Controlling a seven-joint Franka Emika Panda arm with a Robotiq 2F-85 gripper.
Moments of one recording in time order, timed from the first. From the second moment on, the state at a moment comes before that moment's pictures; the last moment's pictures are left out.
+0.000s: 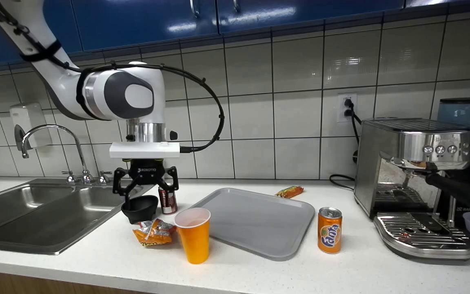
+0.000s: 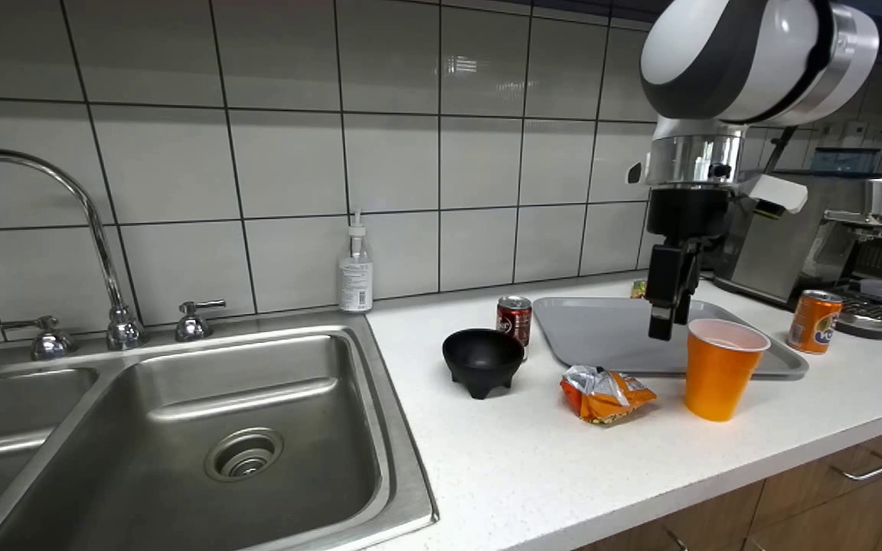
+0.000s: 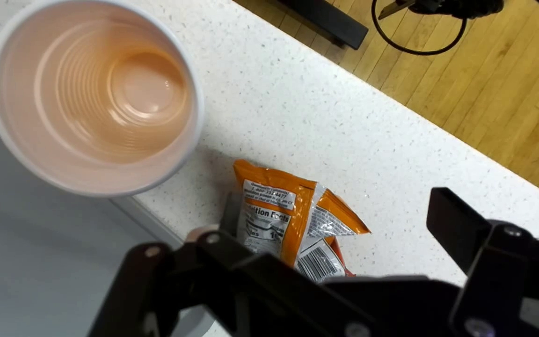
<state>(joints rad) 0.00 0.00 -0.02 -2.53 0.11 2.40 -0.70</state>
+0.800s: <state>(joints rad) 0.01 0.09 0.01 -2.49 0.08 2.47 -0.69</state>
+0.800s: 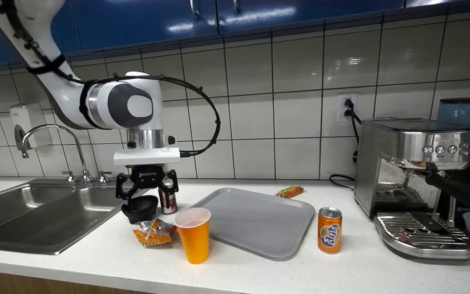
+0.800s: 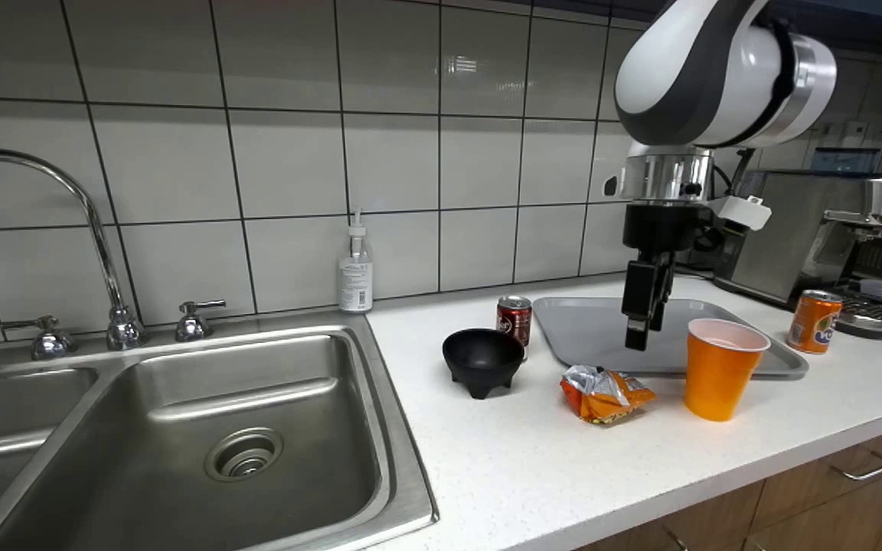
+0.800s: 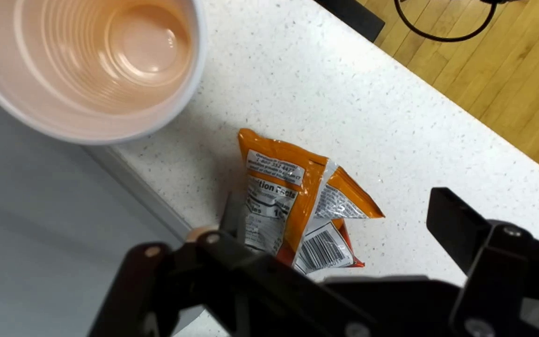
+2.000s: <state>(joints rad) 0.01 0.26 0.03 -2.35 -0.01 2.48 -0.66</state>
